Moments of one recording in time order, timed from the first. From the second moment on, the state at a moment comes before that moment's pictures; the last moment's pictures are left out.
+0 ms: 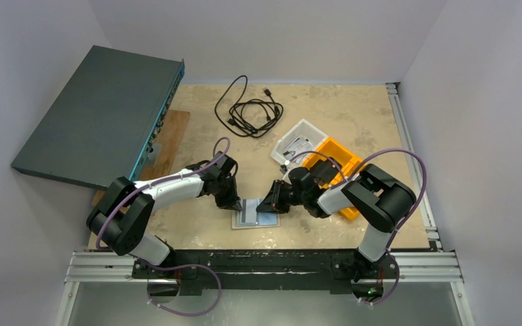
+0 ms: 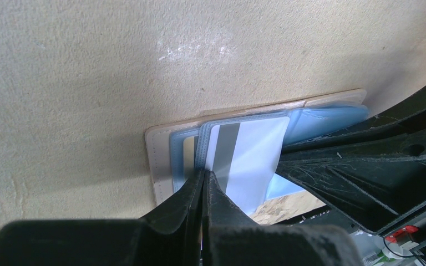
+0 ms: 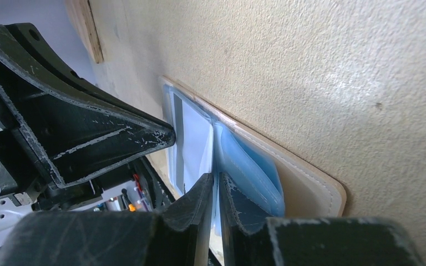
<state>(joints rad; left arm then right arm) -0.62 1.52 0.76 -0.43 0.18 -0.84 0.74 1.76 0.51 0.62 -0.47 1.12</state>
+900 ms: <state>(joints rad) -0.62 1.53 0.76 -0.42 0.18 -0.84 0.72 1.79 0.43 0.82 -0.49 1.19</state>
